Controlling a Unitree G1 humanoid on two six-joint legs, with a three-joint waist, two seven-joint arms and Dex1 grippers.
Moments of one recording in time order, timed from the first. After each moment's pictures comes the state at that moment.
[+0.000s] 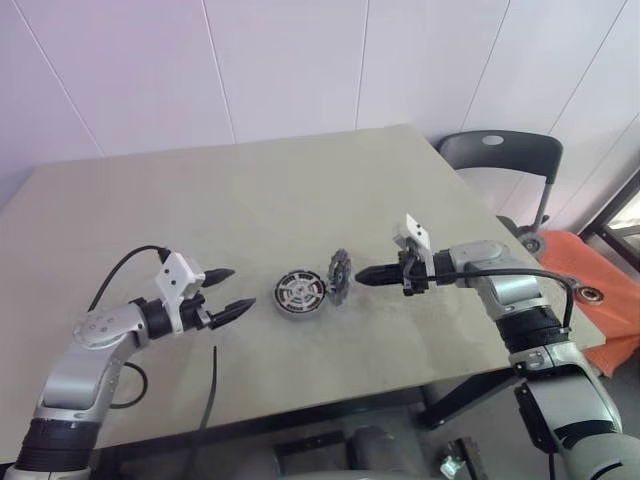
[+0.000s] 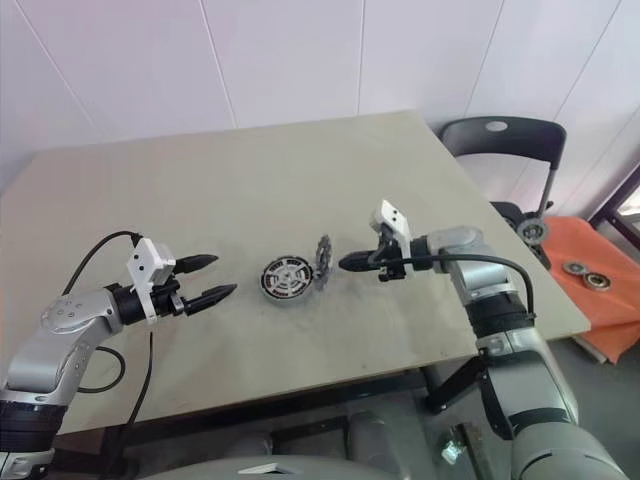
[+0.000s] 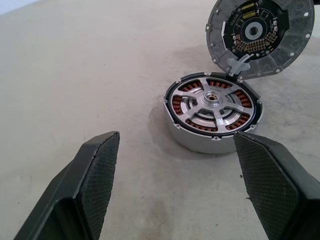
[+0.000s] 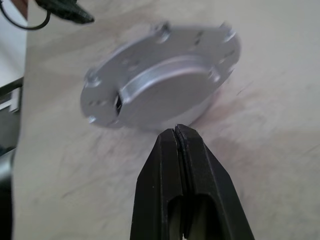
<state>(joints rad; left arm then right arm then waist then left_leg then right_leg) -0.04 0.67 0.11 -0.16 -0.40 0.30 -0.90 -0.65 -0.54 0.19 0.35 0.25 0.55 1.35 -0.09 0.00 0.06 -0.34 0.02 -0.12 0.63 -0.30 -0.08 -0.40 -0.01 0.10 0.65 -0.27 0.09</state>
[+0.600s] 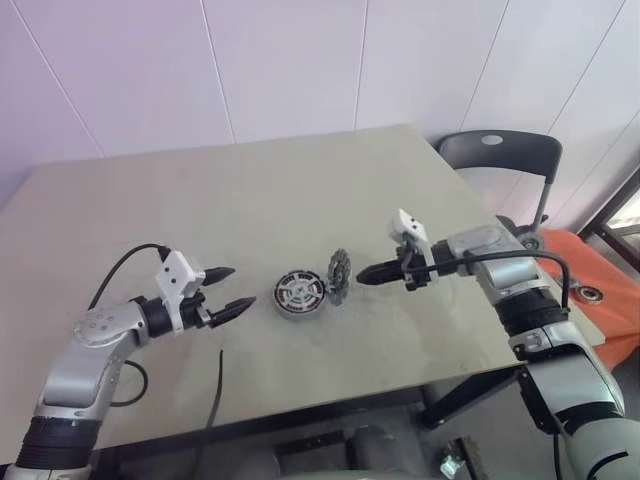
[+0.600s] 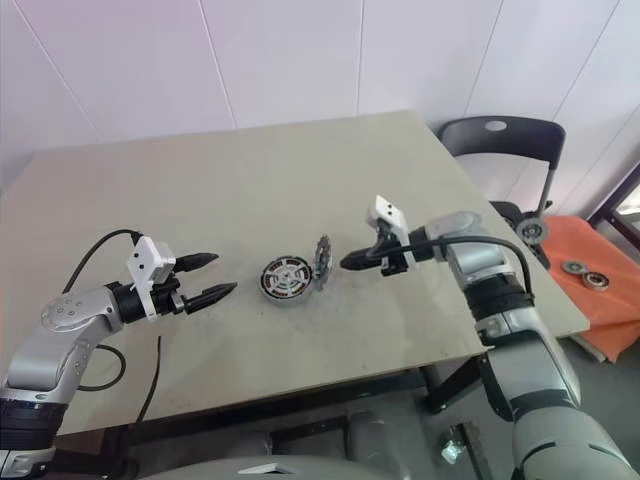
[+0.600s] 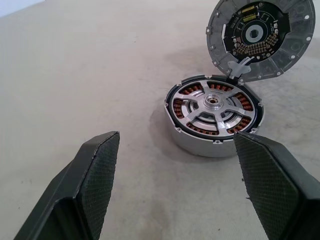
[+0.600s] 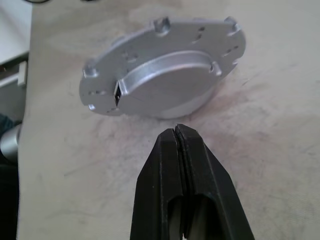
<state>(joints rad) -0.05 0.67 0.11 -0.16 -0.40 0.30 -0.90 -0.76 -0.54 0.26 0.47 0.19 0.47 1.43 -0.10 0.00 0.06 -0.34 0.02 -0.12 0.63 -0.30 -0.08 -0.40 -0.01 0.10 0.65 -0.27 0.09</state>
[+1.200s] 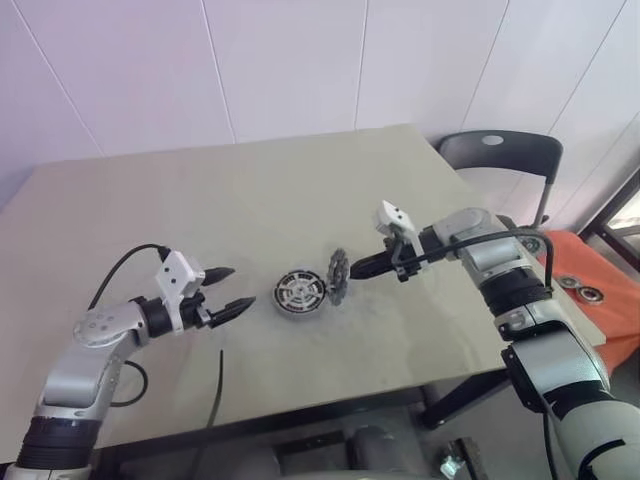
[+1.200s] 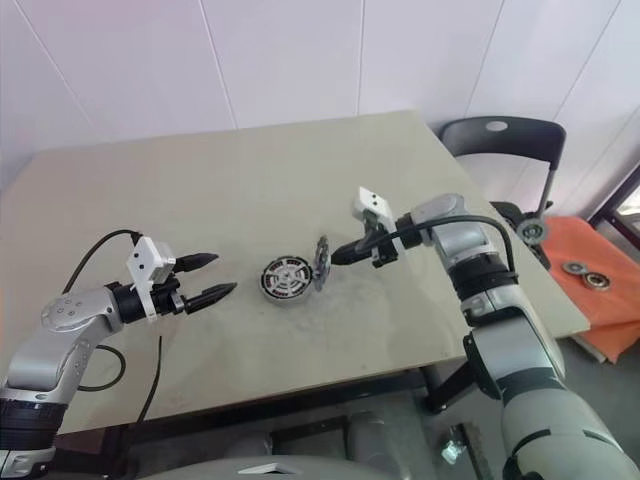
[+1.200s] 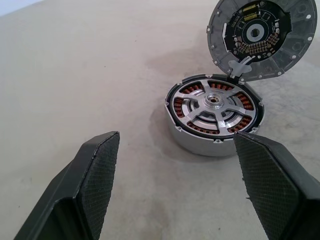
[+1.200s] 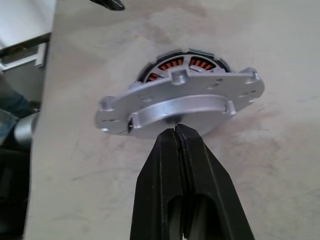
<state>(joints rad) -0.05 0.67 0.11 -0.16 -0.40 0.30 -0.90 -0.89 -0.50 0.30 0.58 0.16 0.45 1.54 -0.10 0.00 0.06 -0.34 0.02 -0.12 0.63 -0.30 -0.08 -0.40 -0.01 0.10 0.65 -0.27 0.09</state>
